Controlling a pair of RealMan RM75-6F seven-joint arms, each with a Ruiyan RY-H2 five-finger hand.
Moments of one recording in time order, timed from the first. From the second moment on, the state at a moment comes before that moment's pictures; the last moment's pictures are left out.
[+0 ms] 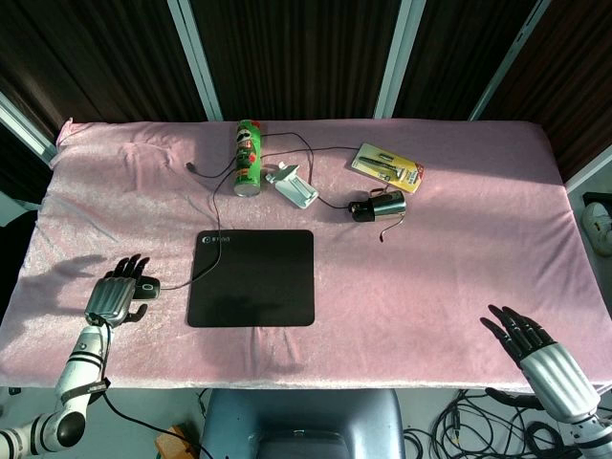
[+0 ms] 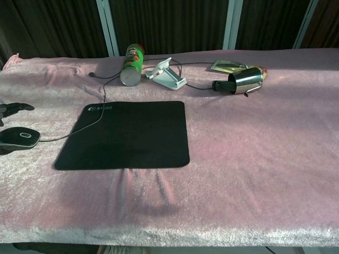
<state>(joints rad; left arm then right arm) -0.51 -1.40 -0.10 -1.40 1.00 0.98 0.35 0.08 -1.06 -0.15 -1.44 -1.89 1.61 0.14</state>
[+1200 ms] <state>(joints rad) -0.51 -1.50 -0.10 -1.22 1.02 1.01 0.36 0.08 -1.06 -0.15 -1.43 -1.89 1.61 0.16</state>
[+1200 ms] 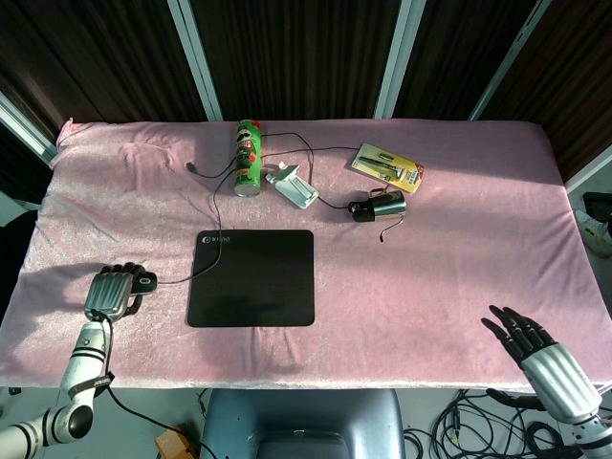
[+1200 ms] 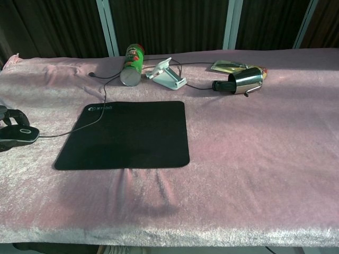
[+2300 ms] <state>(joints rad) -0.59 -1.89 -0.14 -1.36 1.17 1.22 0.69 0.10 -1.03 -0.16 -1.43 -1.90 1.59 0.18</state>
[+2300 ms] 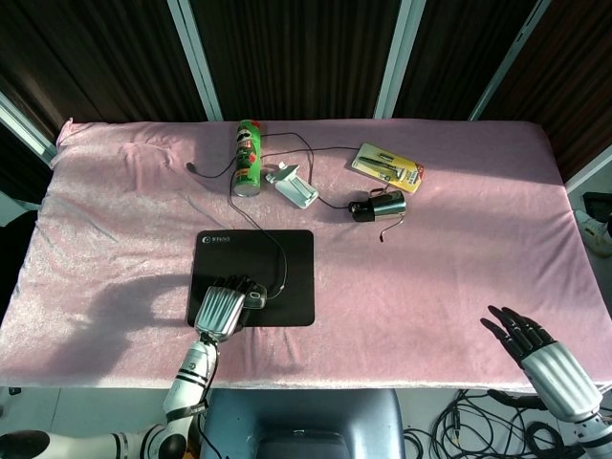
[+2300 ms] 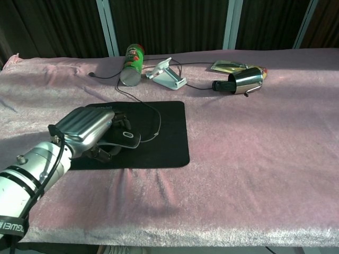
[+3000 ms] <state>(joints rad) -0.54 -1.67 -0.06 -1.51 1.20 1.18 0.64 0.09 -1.04 -0.15 -1.44 -1.89 1.60 0.18</state>
